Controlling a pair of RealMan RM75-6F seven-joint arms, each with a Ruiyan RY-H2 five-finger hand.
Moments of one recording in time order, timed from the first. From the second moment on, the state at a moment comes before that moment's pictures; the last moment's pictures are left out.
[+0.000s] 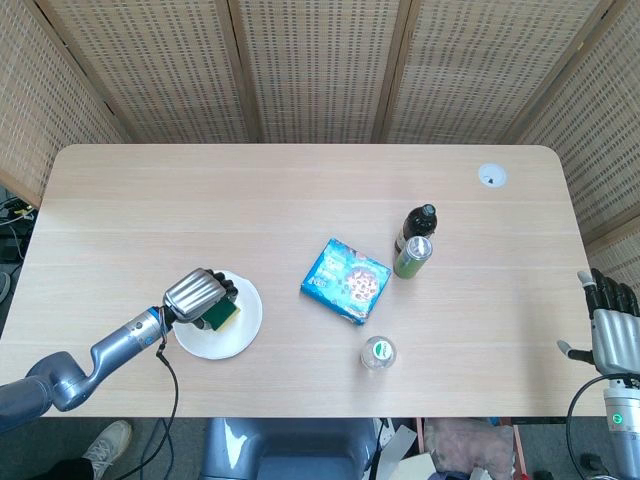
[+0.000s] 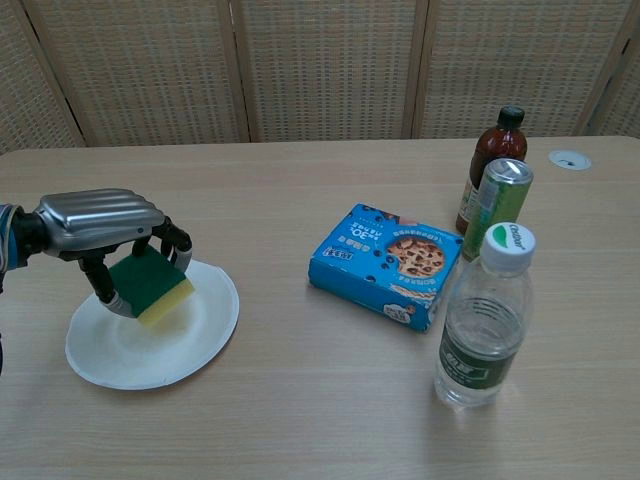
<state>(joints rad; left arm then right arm) -0.80 -1.53 0.13 -1.04 1.67 0.94 -0.19 0.14 -1.17 0.14 -1.50 -1.25 1.33 -0.12</state>
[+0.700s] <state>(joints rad) -0.83 -1.70 0.11 -0.86 1.63 0.82 -0.10 0.15 -1.18 0.14 -1.49 -1.24 1.32 -0.13</state>
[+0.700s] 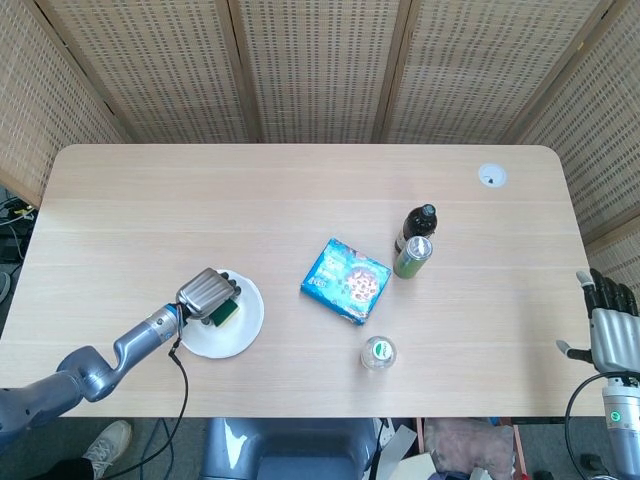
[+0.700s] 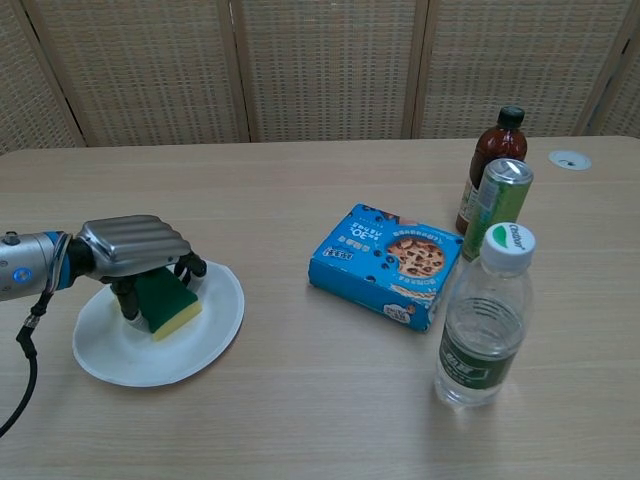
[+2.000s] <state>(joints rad) -0.84 -1.66 0.09 -0.88 1.60 0.79 -0.02 0.14 -1.17 0.15 -1.49 -1.24 1.33 -0.12</state>
